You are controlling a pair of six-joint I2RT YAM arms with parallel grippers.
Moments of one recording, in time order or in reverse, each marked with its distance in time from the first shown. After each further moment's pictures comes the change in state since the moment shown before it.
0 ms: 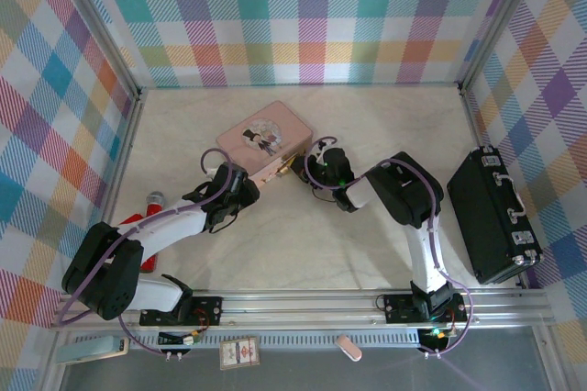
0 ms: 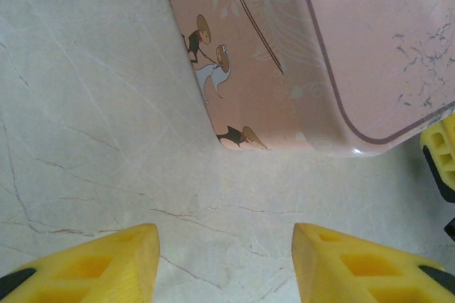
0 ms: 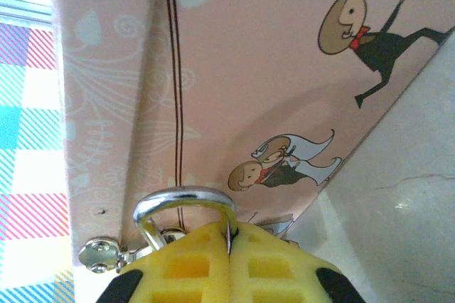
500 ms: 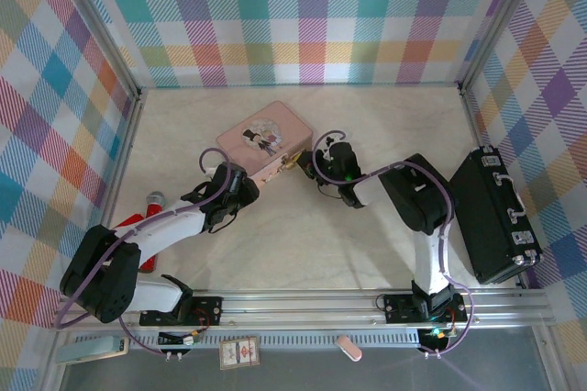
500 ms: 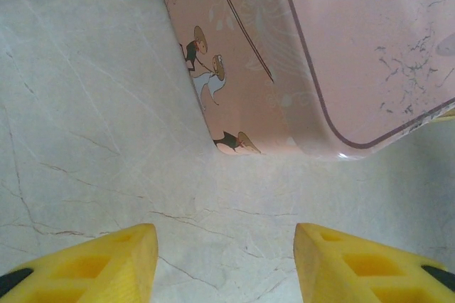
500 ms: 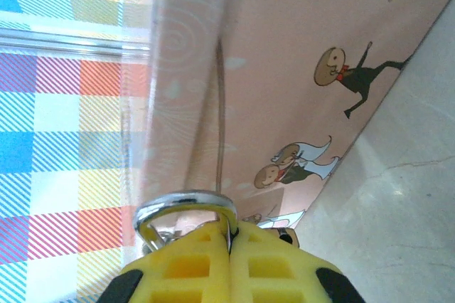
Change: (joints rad) left arm 0.000 -0.019 0.000 -0.003 -0.009 0.000; right arm -0.031 -0.125 -0.035 -0.119 0.004 0.052
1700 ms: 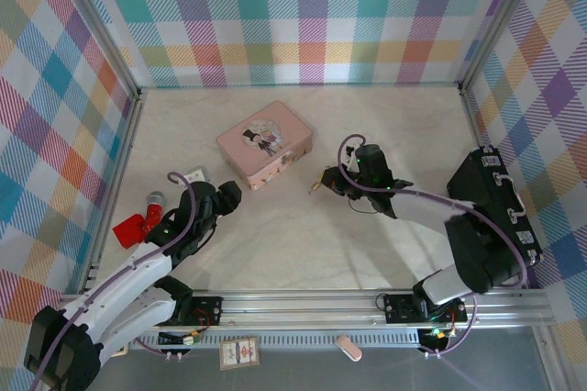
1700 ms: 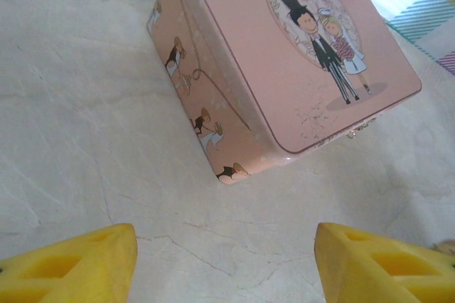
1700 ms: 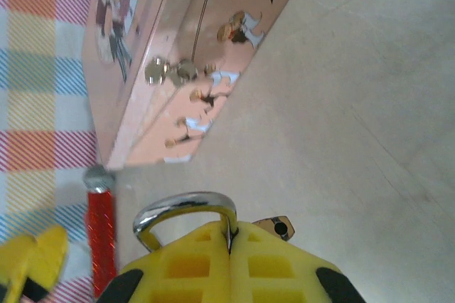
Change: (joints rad) left arm 0.020 -0.502 -0.185 -0.027 -0.113 0.136; right arm -0.054 -0.562 -0.188 -0.671 -0.075 -0.358
